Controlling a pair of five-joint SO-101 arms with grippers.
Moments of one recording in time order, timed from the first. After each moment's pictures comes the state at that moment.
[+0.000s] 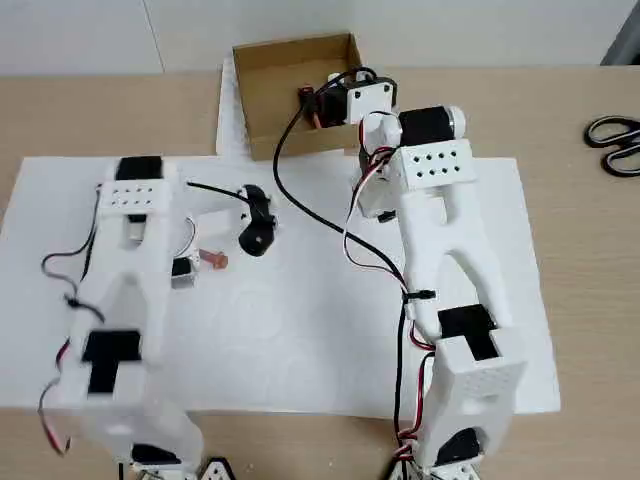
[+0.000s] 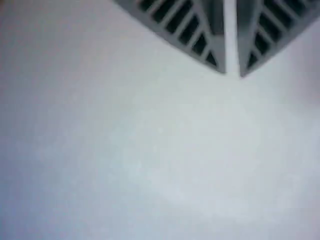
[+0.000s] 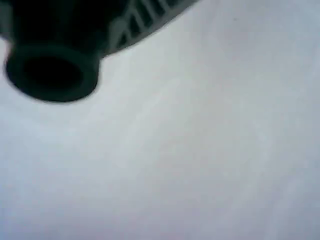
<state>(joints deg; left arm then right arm) -6.1 8.4 3.7 98.8 -74.3 -14.3 20.1 -30.8 96.0 12.1</state>
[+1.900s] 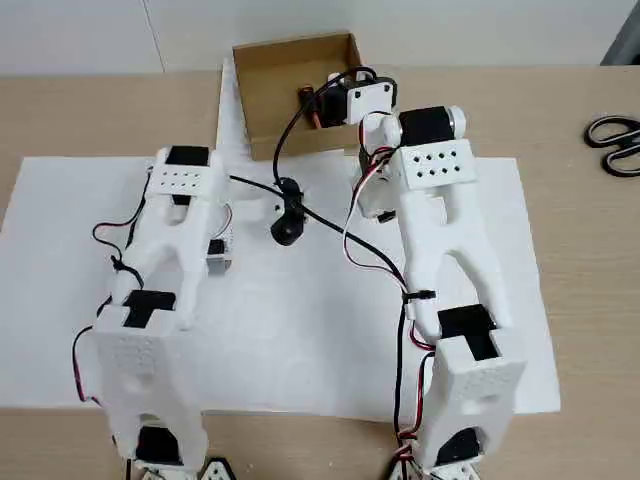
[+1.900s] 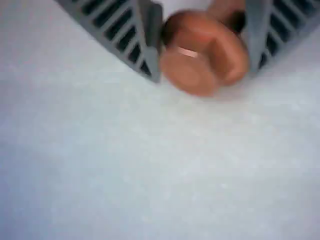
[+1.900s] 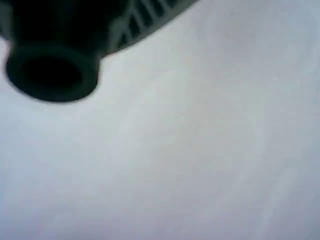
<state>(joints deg) 0.9 32.0 -14.8 93.3 -75.6 -14.3 20.1 -30.8 96.0 12.1</state>
